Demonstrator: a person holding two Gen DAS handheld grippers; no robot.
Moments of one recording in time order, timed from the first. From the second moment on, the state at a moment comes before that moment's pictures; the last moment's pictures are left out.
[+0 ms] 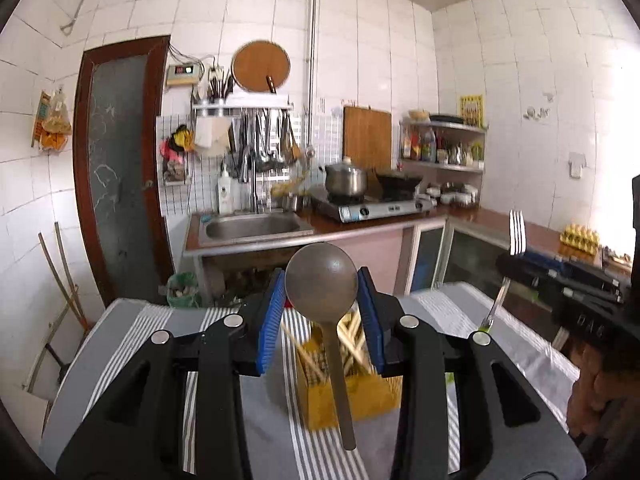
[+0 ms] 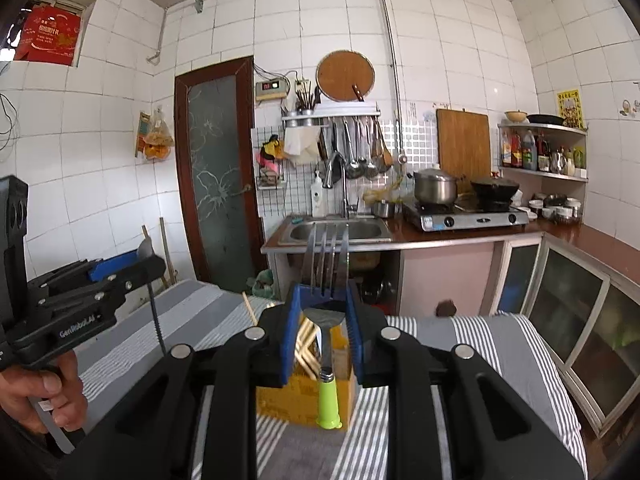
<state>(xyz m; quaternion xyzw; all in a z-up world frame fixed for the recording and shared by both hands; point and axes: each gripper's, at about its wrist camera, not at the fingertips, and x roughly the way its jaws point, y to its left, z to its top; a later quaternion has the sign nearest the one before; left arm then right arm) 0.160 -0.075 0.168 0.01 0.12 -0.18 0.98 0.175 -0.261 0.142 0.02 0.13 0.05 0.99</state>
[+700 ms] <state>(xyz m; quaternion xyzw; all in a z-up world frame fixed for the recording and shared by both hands) 0.220 -0.054 0.136 0.02 0.15 -0.13 0.98 0.222 -0.277 0.084 0.00 0.21 0.10 0.97</state>
